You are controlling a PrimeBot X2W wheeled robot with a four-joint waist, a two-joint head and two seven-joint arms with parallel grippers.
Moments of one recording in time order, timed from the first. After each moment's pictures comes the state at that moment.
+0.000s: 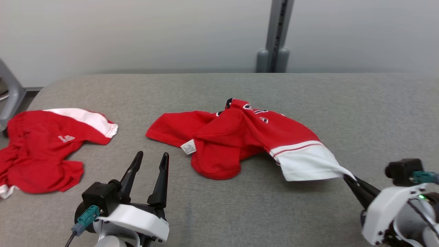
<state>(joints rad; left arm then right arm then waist) -0.15 0.28 -0.50 0.11 -0.65 0.16 -0.25 -0.11 -0.37 0.26 0.08 0.54 0.13 0.34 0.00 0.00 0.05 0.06</state>
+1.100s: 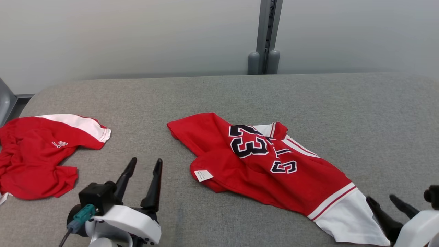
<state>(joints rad) -0.14 0.31 -0.51 0.14 -0.66 0.17 -0.21 0.13 -0.37 0.03 -0.06 0.57 0.13 0.46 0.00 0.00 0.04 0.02</state>
